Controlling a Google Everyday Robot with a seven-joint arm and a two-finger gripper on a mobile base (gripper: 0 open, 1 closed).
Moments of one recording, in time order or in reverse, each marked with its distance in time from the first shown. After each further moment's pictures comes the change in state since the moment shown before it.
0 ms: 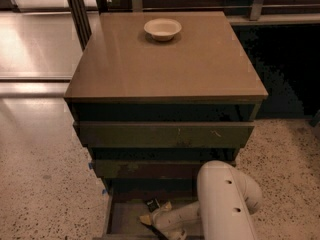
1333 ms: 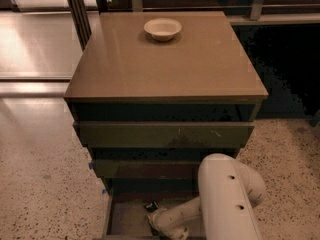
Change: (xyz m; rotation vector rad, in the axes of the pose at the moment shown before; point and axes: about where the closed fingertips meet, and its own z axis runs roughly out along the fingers) arm -0.010 0.010 -0.026 -0.058 0.030 -0.045
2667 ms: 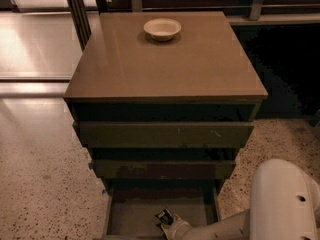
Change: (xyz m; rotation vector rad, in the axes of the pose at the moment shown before) arm 0.031 -0.004 -0.135 -0.045 -0.082 -0.149
